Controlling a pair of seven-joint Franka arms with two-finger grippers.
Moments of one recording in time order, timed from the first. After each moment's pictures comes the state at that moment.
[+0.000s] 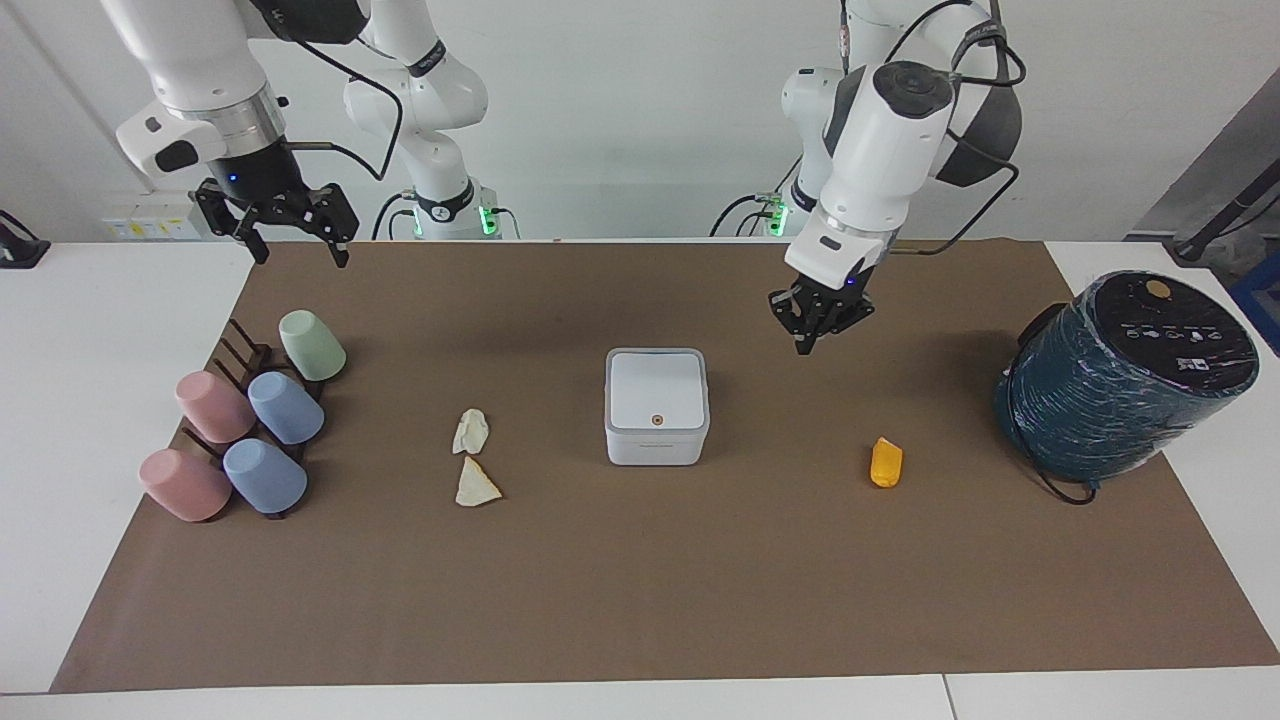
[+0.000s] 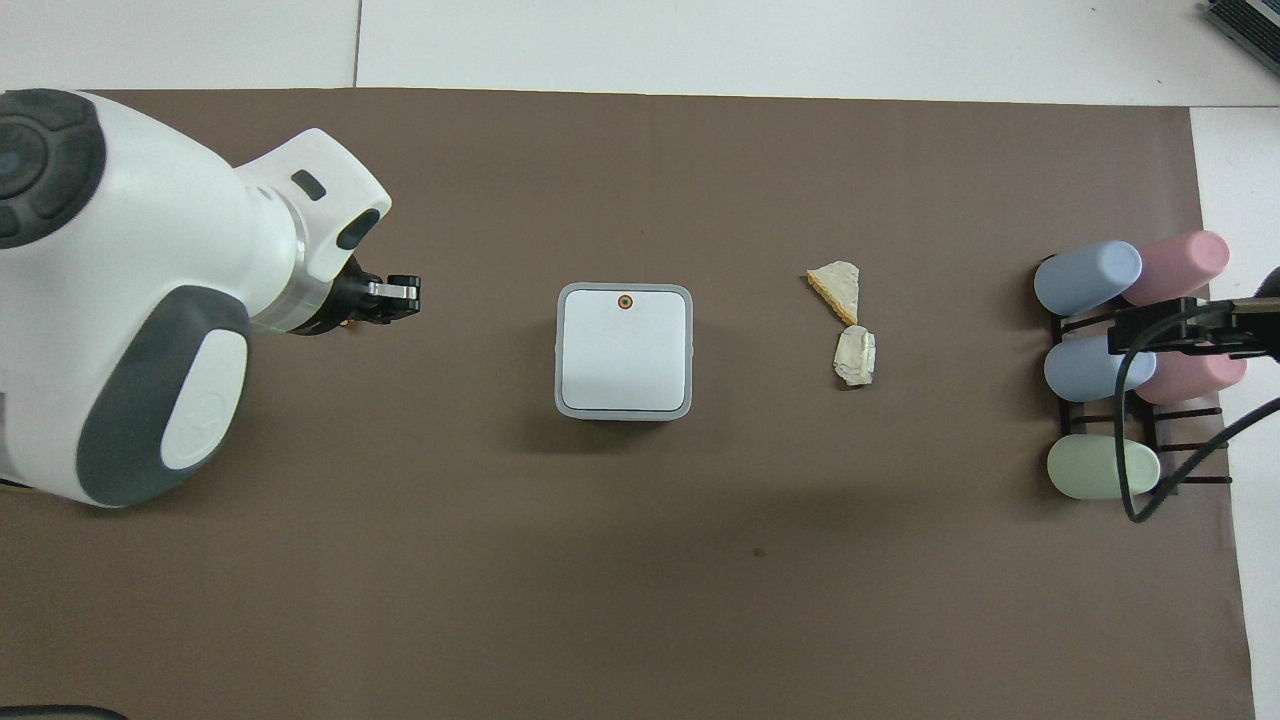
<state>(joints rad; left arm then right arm) -0.40 0.14 -0.04 -1.68 -0.03 1.96 -0.43 0.10 -0.10 -0.09 -1.68 -0.04 1.62 0.07</state>
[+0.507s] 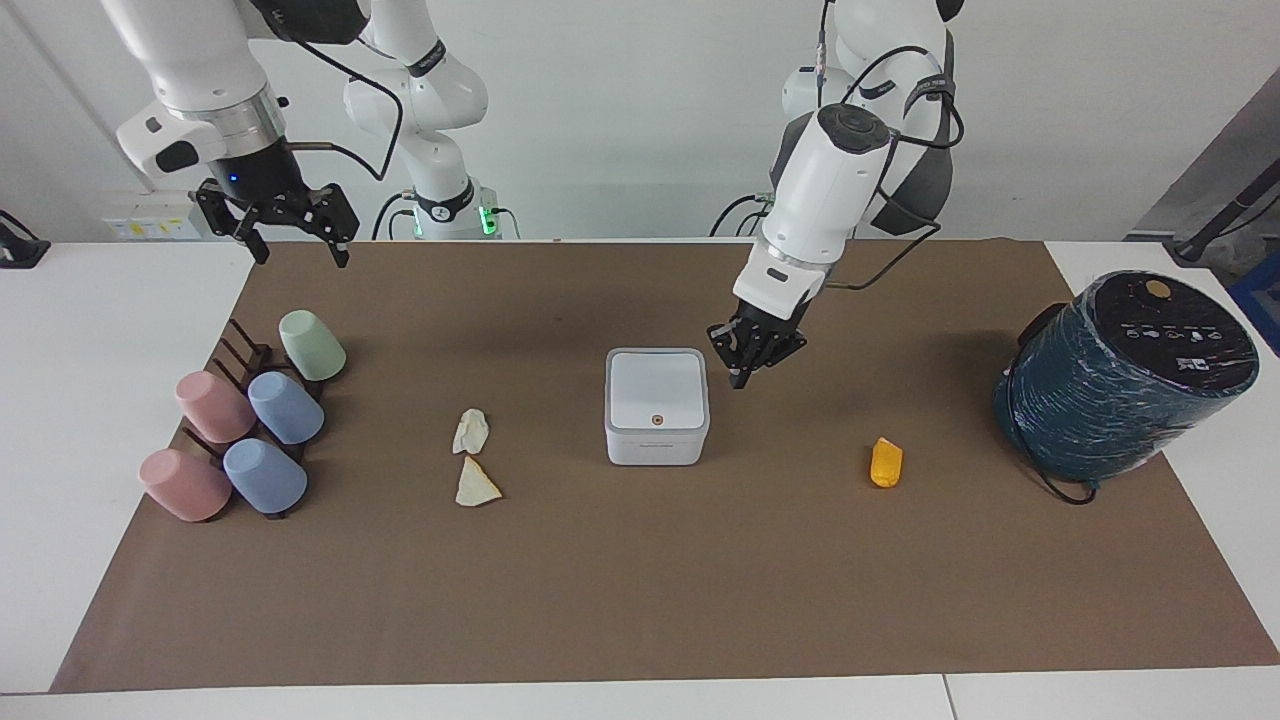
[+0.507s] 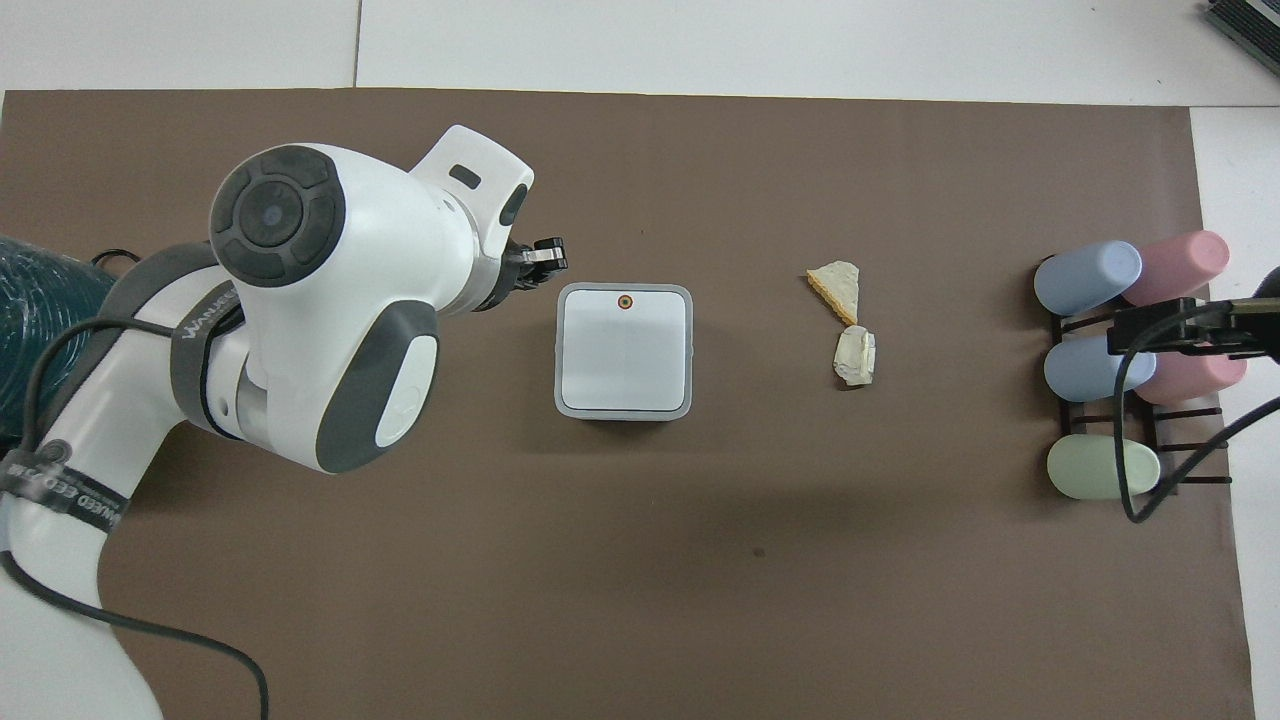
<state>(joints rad) -0.46 0.23 -0.04 -1.68 -0.12 2.17 -0.60 0.10 -0.10 -0.09 -1.68 -0.04 1.62 0.07</state>
